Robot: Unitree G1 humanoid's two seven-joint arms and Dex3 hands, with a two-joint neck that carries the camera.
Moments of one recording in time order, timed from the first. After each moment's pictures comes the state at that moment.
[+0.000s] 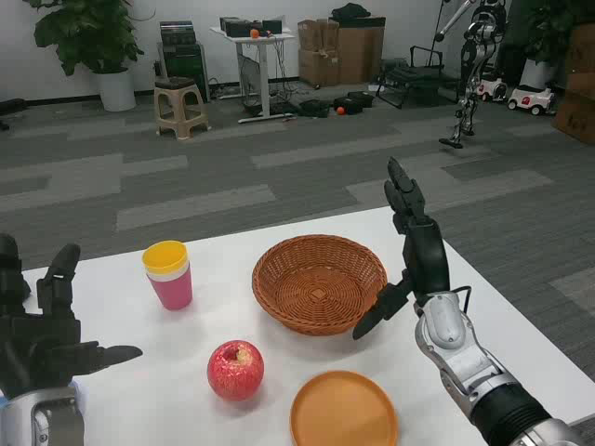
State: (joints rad) left arm -0.35 0.16 -0.19 0.60 -0.86 -0.89 -0.12; right arm -0.24 -0.48 0.11 0.33 0.19 -0.63 -0.39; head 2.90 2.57
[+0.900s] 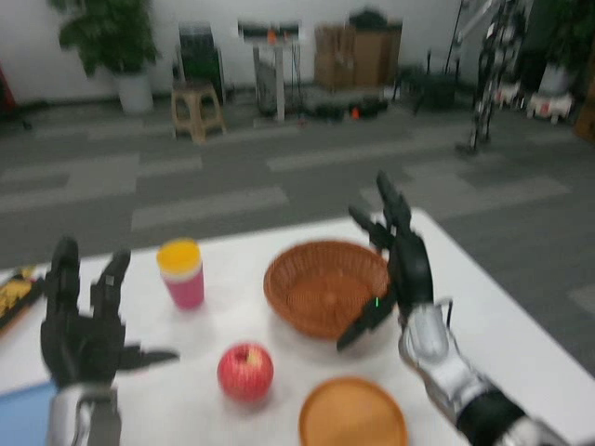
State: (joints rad) left arm -0.38 0.14 -0.31 0.66 -0.91 -0.90 -0.11; right arm -0.31 -0.44 0.26 0.45 0.25 -0.72 -0.44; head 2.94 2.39
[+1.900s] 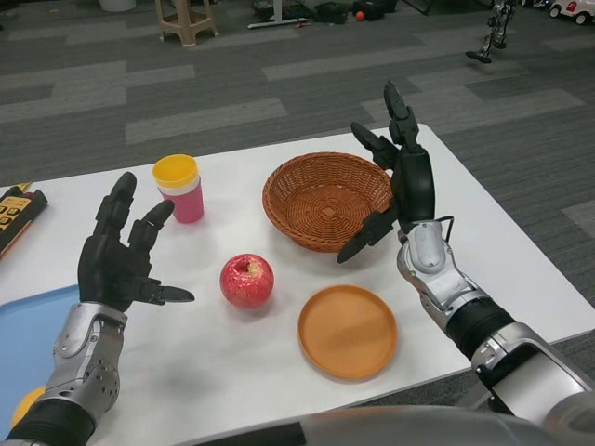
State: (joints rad) left arm -0.36 0.21 -0.29 0.70 -0.75 -0.60 -0.29; right arm -0.31 -0.45 0.26 0.48 0.25 -0.72 -0.44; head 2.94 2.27
